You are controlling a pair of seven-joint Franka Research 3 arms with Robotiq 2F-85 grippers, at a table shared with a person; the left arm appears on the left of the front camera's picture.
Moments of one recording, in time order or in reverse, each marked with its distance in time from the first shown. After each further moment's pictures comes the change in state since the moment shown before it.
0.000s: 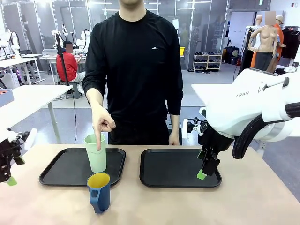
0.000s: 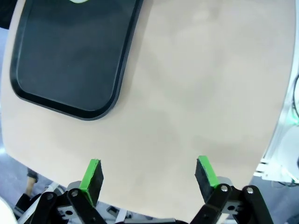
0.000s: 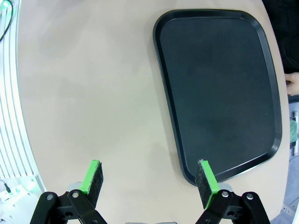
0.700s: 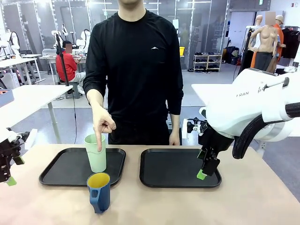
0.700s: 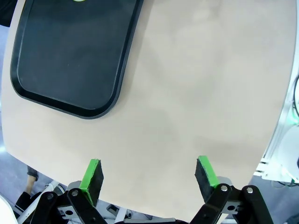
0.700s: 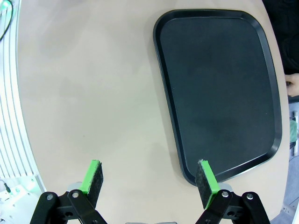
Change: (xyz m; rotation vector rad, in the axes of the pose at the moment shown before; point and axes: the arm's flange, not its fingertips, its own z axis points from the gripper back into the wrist) left arm 0.001 0.000 0.001 0.004 0.005 0.005; right arm 0.000 0.000 0.000 0.000 0.000 0.001
